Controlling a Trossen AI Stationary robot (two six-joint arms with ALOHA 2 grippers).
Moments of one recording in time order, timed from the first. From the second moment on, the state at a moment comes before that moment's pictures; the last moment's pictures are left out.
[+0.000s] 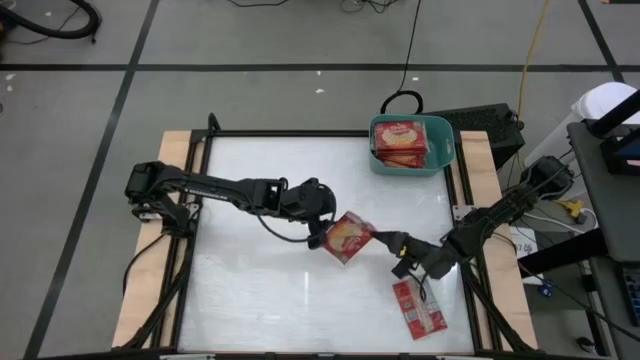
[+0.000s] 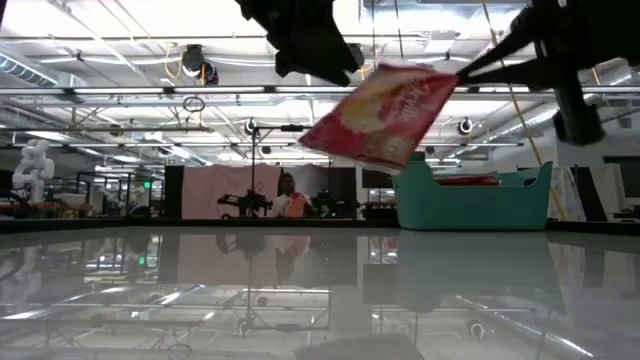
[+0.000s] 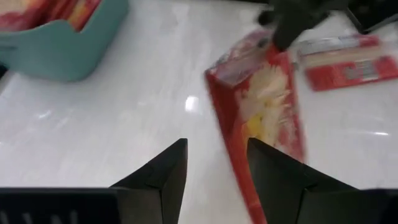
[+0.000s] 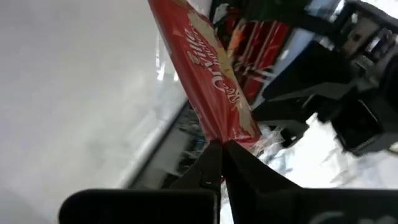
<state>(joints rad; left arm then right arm) -0.08 1.68 1.36 -0.38 -0.12 -0.14 0.62 1.23 0.43 0.37 0.99 -1.45</state>
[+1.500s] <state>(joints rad) 0.01 1.54 1.36 -0.33 -0.01 -0.08 0.56 1.23 0.43 0.62 1.00 -1.08</state>
